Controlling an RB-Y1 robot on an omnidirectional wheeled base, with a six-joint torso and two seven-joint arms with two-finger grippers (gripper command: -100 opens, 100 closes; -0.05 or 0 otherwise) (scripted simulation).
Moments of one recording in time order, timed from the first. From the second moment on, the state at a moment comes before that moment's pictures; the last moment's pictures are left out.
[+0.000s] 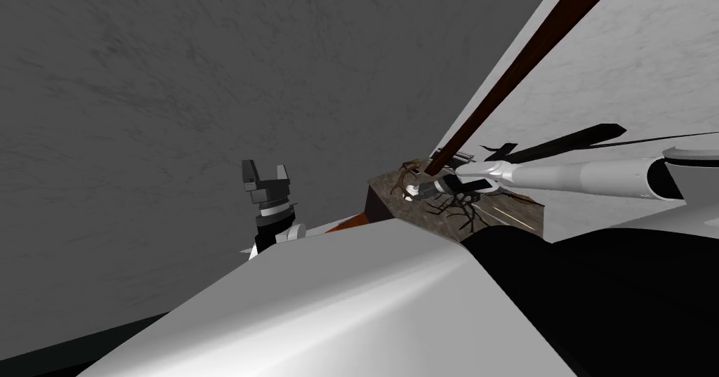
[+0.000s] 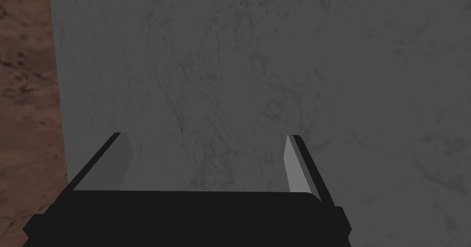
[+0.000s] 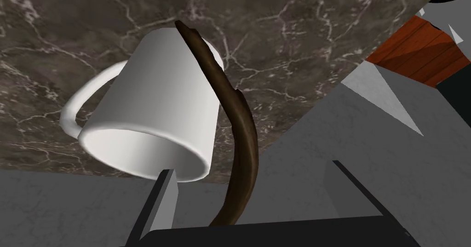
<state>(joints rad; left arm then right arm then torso) 0.47 -0.03 -0.07 -2.24 -0.05 -0.59 0.08 0.72 -1.99 0.09 -1.66 0.37 -0.66 -0.08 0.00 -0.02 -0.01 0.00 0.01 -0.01</state>
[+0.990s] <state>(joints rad) 0.47 -0.03 -0.07 -2.24 -0.05 -0.59 0.08 0.87 -2.23 0.13 -1.64 0.44 -0.74 -0.14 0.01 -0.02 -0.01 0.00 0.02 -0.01</state>
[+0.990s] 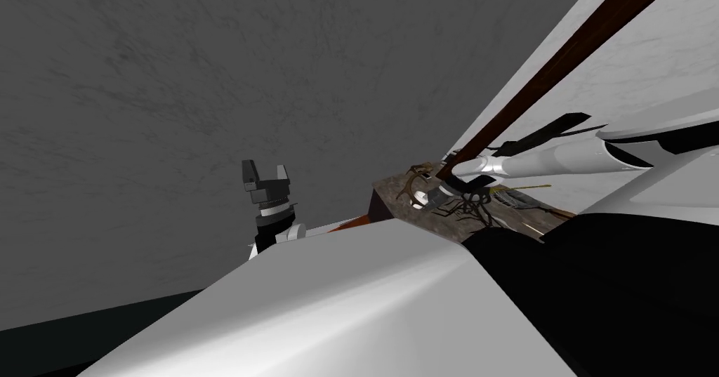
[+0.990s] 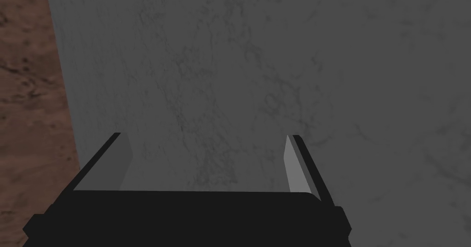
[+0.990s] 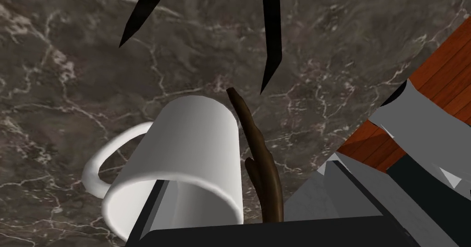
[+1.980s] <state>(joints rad) 0.47 -0.03 -0.07 -2.24 -0.05 -0.59 0.08 0.90 -2.11 0.16 -1.64 0.47 -0.68 -0.08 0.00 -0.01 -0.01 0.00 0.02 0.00</state>
